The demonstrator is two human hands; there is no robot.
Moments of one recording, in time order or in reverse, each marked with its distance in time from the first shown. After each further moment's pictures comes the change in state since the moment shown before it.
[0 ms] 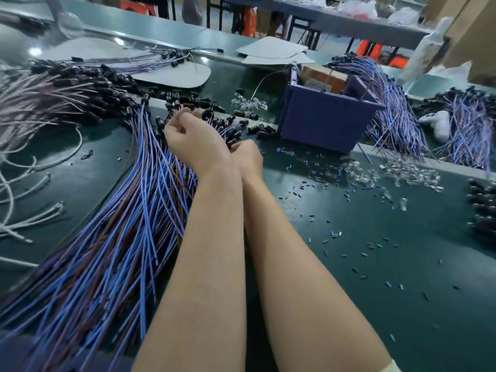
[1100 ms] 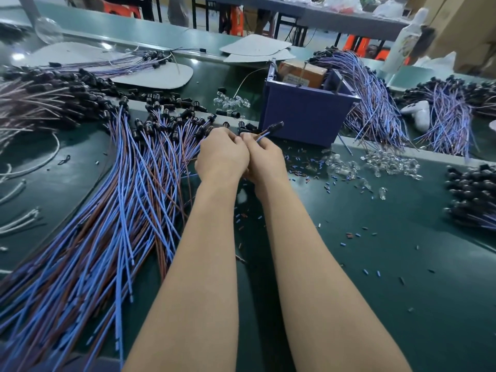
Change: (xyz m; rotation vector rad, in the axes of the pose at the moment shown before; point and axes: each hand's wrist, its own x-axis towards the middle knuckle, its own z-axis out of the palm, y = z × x) left_hand -0.014 -0.033 0.001 1.338 -0.576 0.294; right_hand 0.010 0.019 -0.055 0.275 0.025 0.082
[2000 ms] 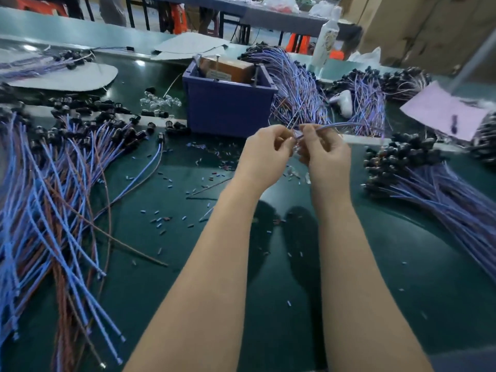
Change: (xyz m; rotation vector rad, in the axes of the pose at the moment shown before) left_hand -0.069 0.080 0.098 -0.268 -0.389 0.569; right_hand -0.026 -0.026 -0.180 -0.013 0.391 -0.492
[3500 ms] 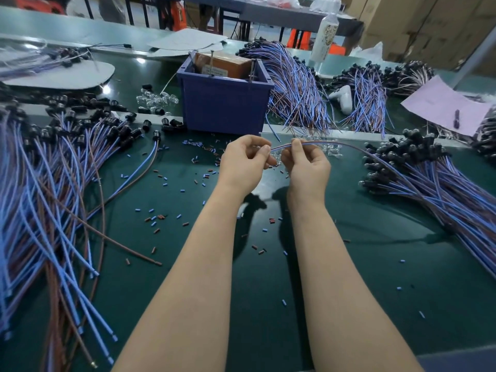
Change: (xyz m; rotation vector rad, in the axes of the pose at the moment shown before) left_hand -0.008 -0.032 0.005 -0.328 0.103 -0.159; right_hand -0.002 0.034 0.019 0.317 0.189 0.236
